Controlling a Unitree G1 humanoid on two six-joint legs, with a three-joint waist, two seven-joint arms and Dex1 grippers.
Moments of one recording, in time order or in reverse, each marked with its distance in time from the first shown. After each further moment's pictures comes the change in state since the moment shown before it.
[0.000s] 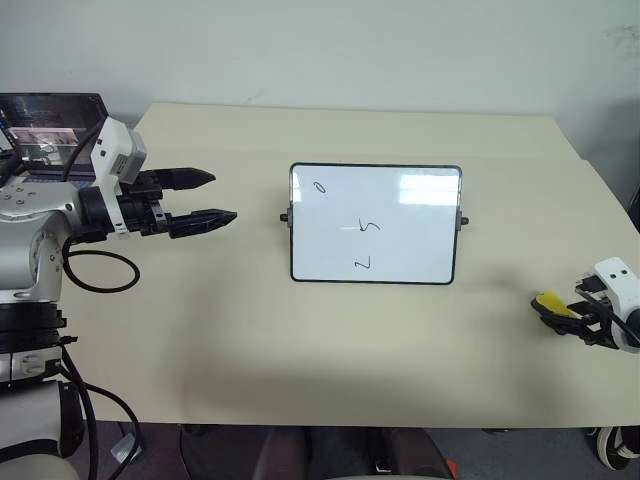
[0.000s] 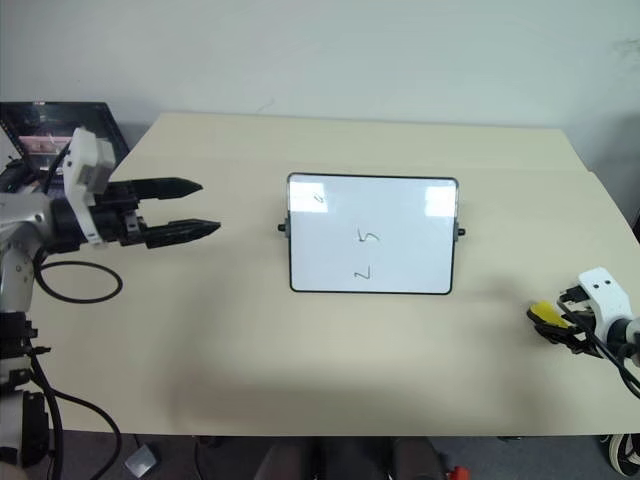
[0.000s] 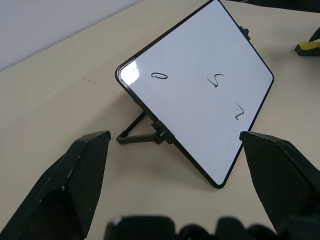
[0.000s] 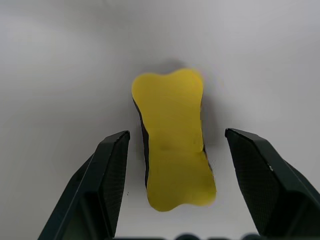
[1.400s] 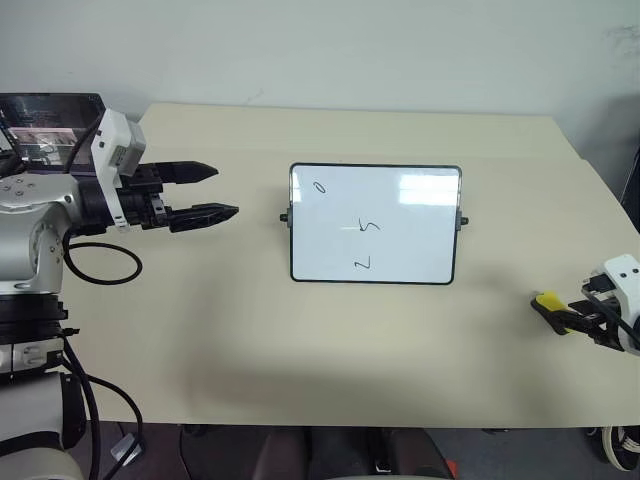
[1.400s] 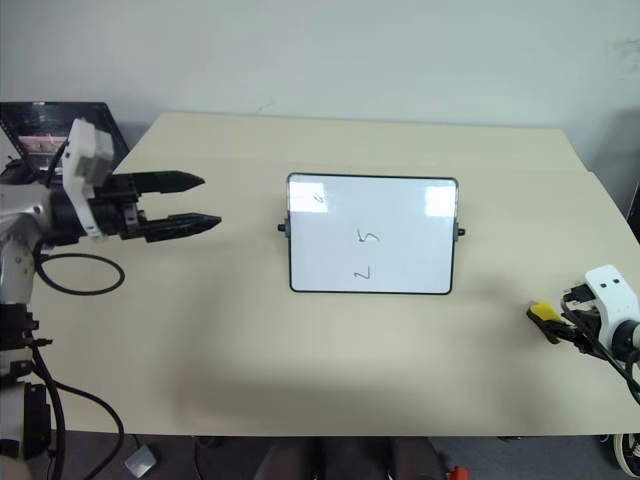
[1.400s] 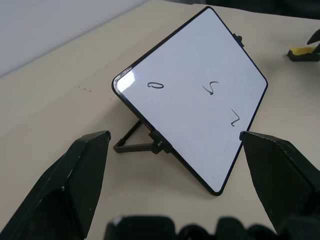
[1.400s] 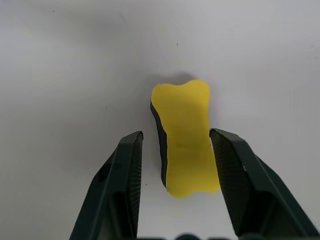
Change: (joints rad) left arm -0.034 -0.003 -0.015 0.028 -0.002 0.000 -0.023; right arm 0.074 0.017 -0.117 -0.191 0.046 0.103 -0.060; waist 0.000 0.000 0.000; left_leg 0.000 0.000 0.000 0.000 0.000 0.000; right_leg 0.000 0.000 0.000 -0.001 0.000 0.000
